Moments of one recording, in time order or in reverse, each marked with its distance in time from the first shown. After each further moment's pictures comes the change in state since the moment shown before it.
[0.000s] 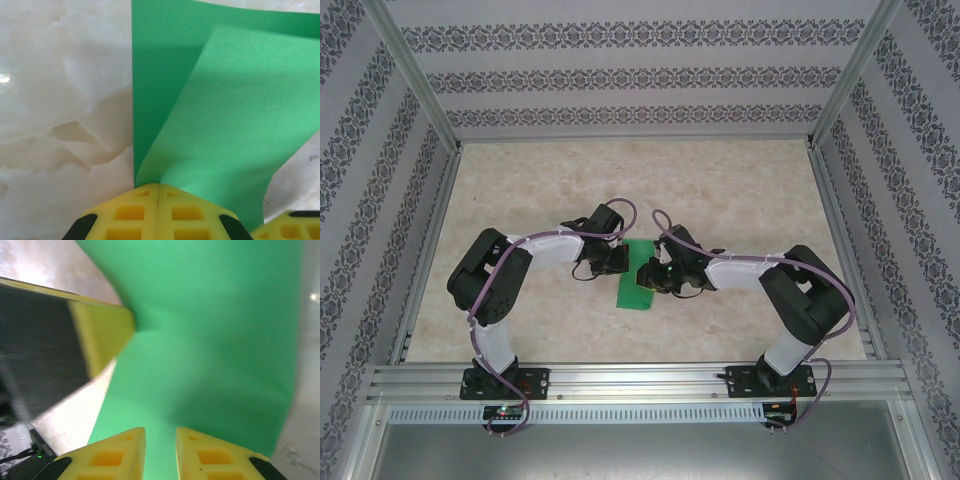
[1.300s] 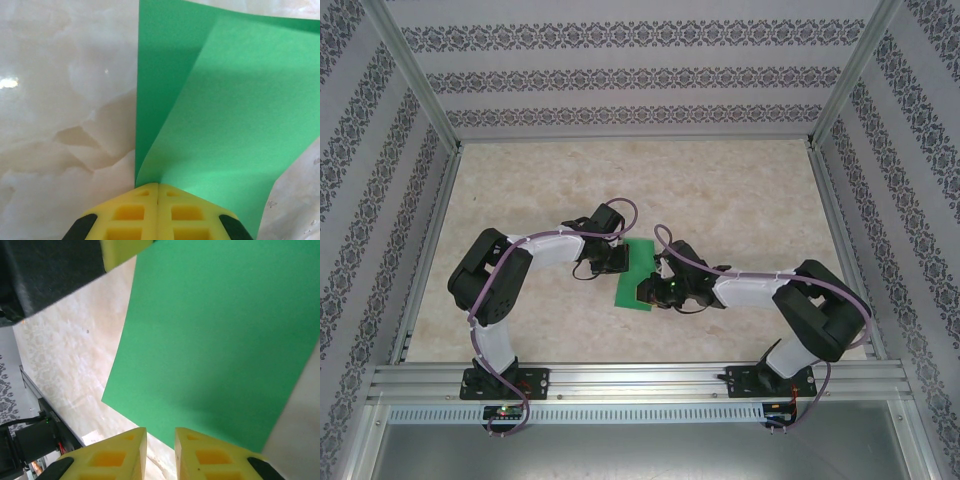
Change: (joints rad) left arm -0.005 0.002 0.008 -0.008 -0.022 0.007; right arm 0.084 -0.122 -0.132 0.082 -0.025 0.050
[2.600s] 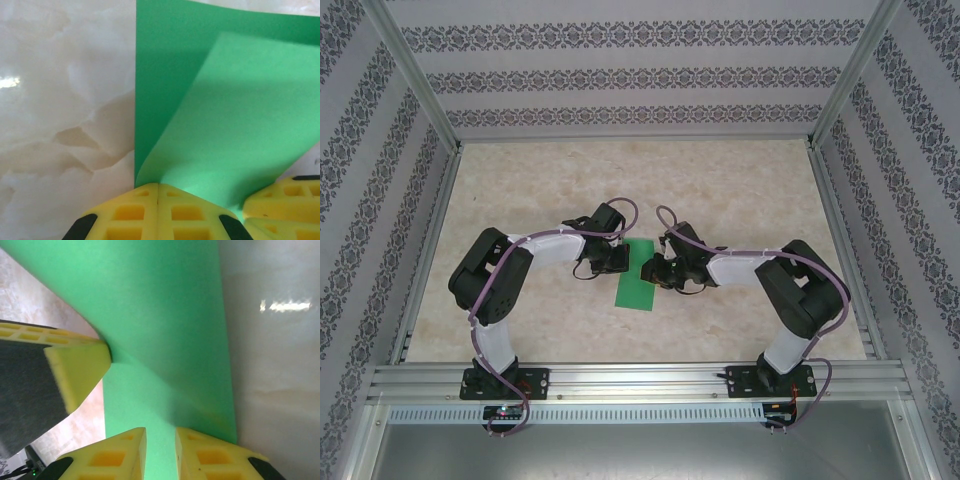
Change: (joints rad) left arm 0.000 0.006 0.012 -0.017 0.000 0.005; right arm -0.134 0.140 0.146 -0.060 0.029 -0.077
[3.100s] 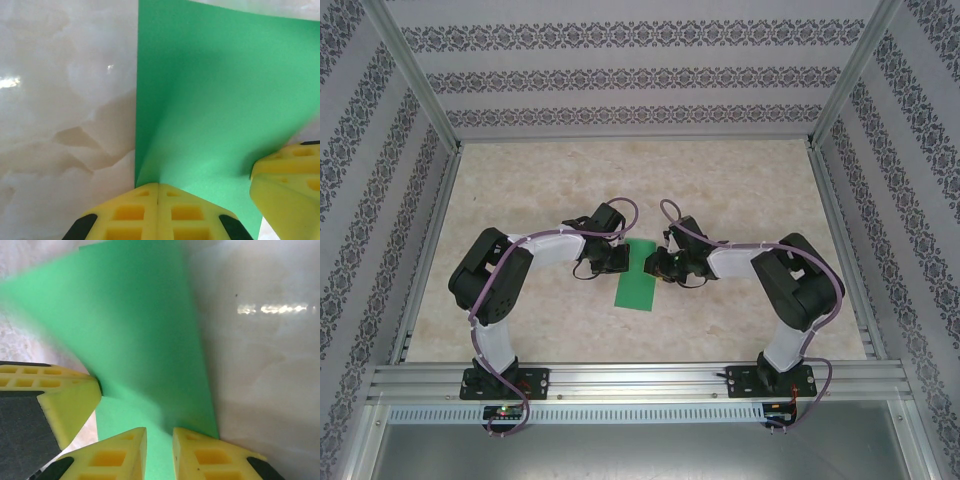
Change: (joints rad) left arm 0.000 0.000 0.001 -0.001 0.000 0.002; right arm -0.057 0.064 0.036 0.017 -0.017 -0.014
